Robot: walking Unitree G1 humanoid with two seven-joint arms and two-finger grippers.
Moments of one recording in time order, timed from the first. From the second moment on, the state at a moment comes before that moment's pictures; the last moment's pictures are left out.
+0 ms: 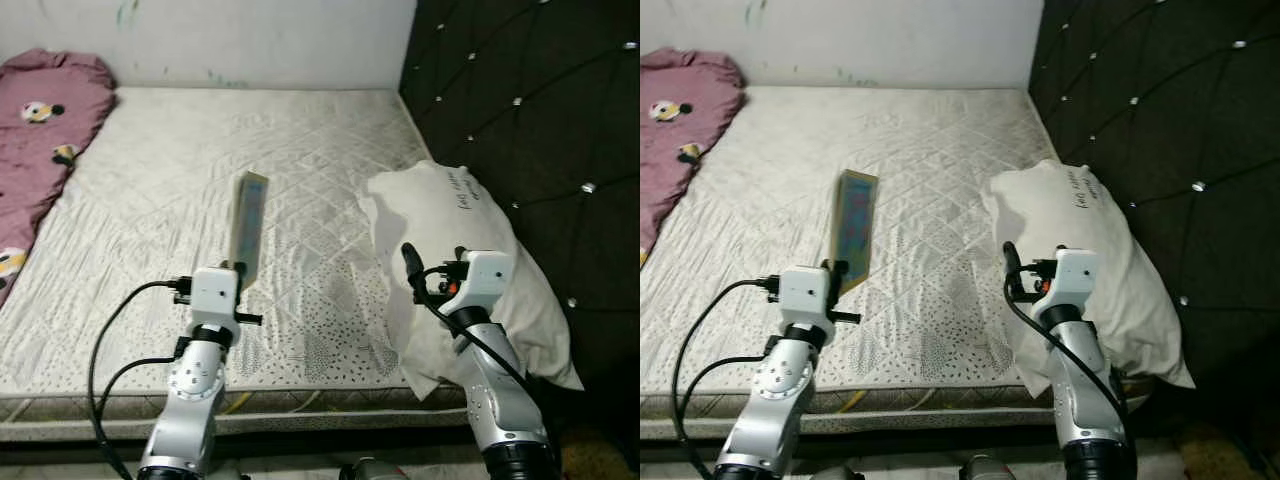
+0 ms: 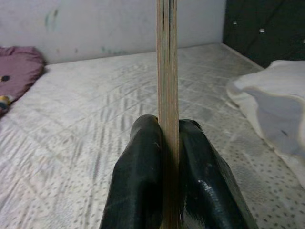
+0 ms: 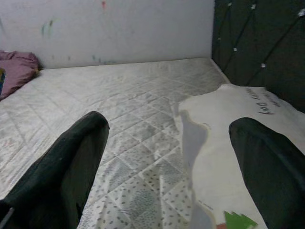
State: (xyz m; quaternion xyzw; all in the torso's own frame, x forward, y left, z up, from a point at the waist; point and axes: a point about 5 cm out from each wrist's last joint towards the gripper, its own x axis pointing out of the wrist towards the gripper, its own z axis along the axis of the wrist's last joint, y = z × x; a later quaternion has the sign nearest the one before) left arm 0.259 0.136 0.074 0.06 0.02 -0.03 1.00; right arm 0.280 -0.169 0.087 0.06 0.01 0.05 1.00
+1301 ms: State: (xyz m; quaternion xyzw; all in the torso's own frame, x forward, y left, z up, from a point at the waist) left arm 0.258 0.147 0.070 0.03 0.04 -0.01 1.00; right arm 0.276 -0.177 0.083 0.05 0.03 0.04 1.00
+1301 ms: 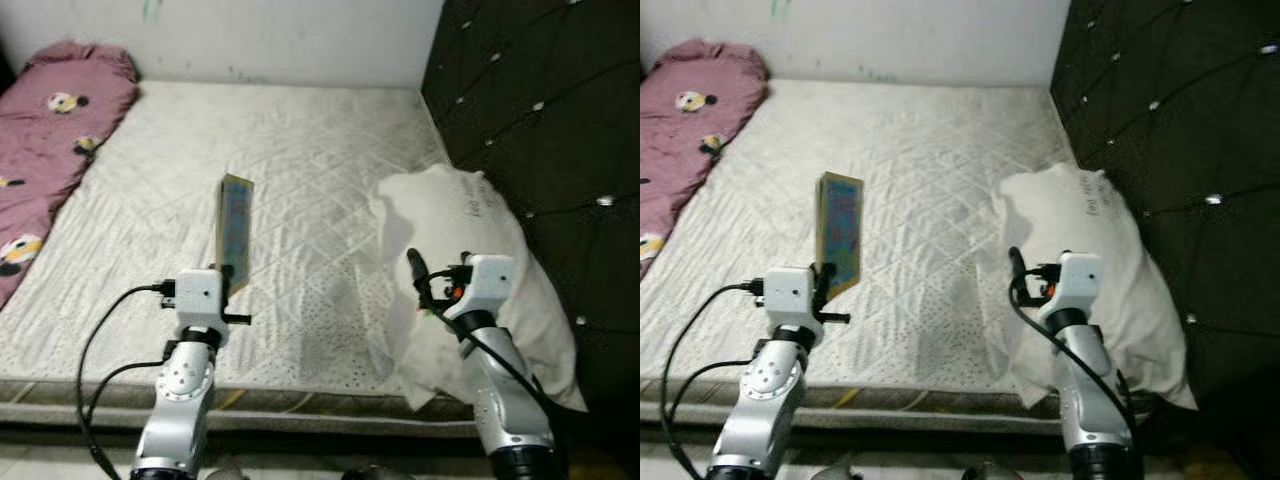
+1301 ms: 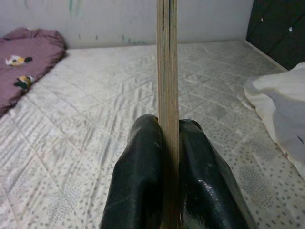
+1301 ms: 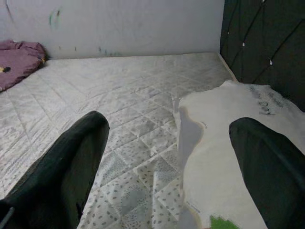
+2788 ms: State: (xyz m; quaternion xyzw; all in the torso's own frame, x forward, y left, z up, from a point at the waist) left arm 0.248 0.146 0.063 -0.02 0.06 -0.01 1.00; right arm 0.267 -0.182 0.076 0.04 0.04 0.04 1.00
